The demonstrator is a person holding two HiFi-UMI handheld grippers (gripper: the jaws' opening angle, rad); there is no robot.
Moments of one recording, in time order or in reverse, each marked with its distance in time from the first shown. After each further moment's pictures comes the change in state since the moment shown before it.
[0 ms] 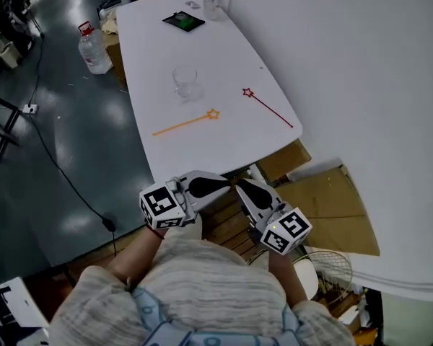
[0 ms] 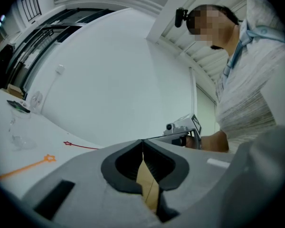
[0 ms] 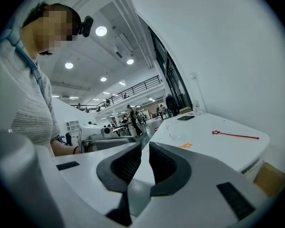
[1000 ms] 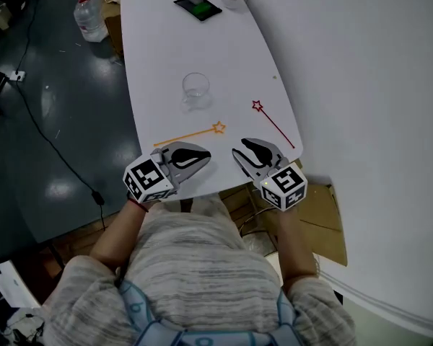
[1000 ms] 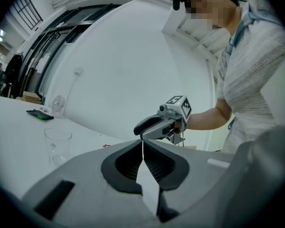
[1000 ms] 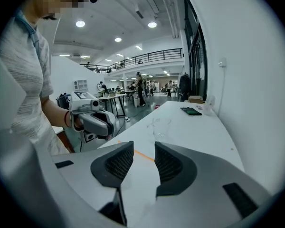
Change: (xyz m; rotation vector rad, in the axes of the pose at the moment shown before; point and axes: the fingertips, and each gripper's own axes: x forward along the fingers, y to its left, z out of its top) left arm -0.048 0.160 0.035 0.000 0.109 0.154; right arm 0.144 -0.106 0.052 -0.316 0.409 0.040
